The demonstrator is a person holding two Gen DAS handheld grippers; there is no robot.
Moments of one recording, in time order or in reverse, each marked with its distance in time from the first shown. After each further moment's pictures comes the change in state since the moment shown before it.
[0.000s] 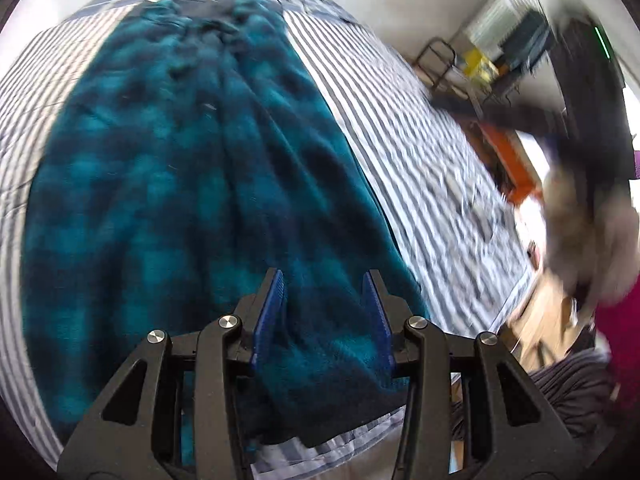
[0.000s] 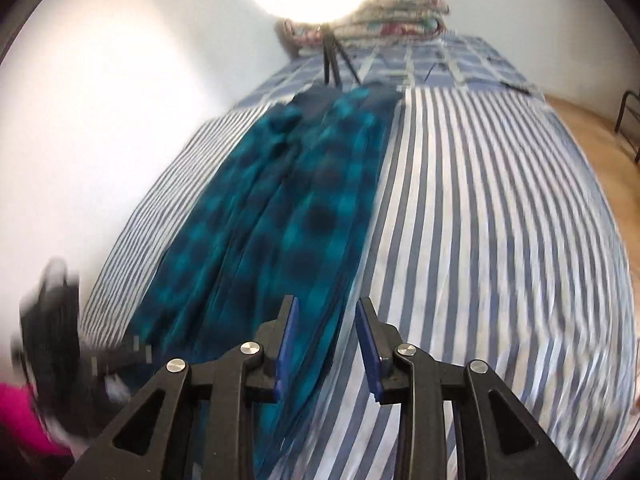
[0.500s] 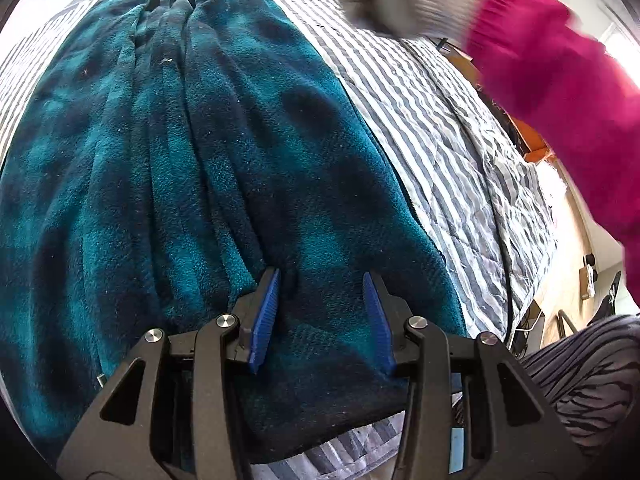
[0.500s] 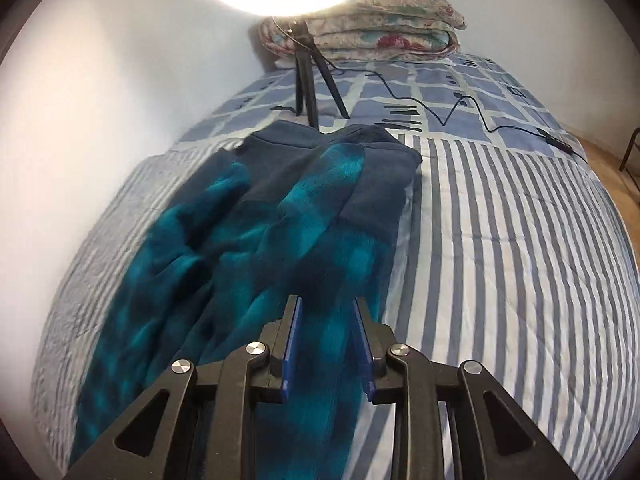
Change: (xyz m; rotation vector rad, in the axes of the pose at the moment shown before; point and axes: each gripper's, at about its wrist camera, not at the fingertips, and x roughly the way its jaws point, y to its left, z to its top) left arm 0.040 -0.013 -0.010 0.056 0.079 0.039; right arm 0.181 -0.026 0.173 -0.046 -0.024 -0.103
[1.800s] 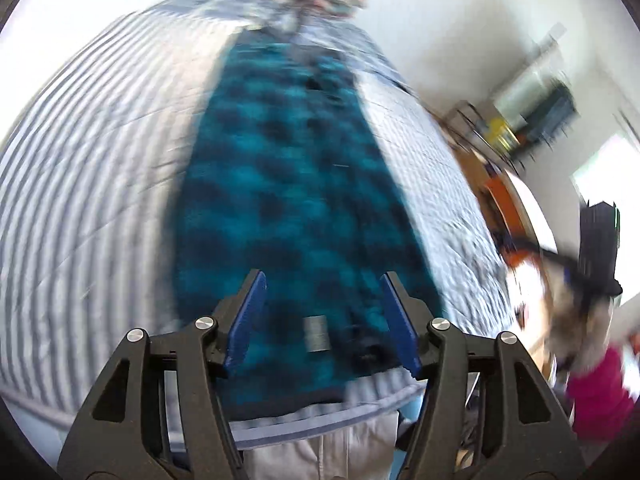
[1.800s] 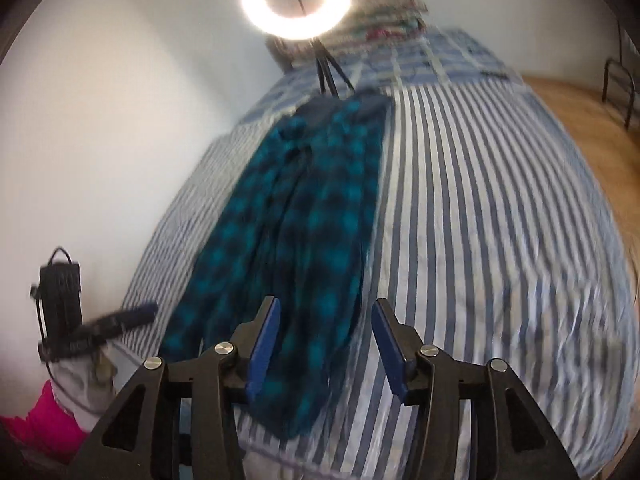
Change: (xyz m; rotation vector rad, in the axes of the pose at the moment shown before) left arm -0.151 0.128 -0.039 -0.336 -0.248 -0.042; right arm -0.245 0.023 -0.216 0.175 0.052 0.164
